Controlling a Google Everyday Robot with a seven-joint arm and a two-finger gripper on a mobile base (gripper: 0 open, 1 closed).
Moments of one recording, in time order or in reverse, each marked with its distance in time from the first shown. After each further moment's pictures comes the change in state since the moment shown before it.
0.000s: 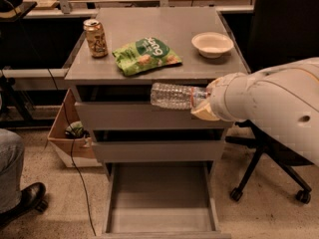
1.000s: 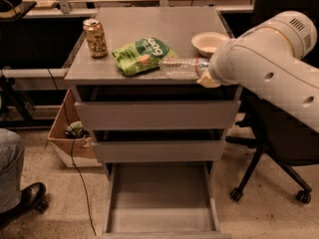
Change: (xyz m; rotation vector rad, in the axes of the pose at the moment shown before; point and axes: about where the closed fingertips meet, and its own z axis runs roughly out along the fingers) arm -0.014 -0.088 0.039 0.126 0.092 -0.041
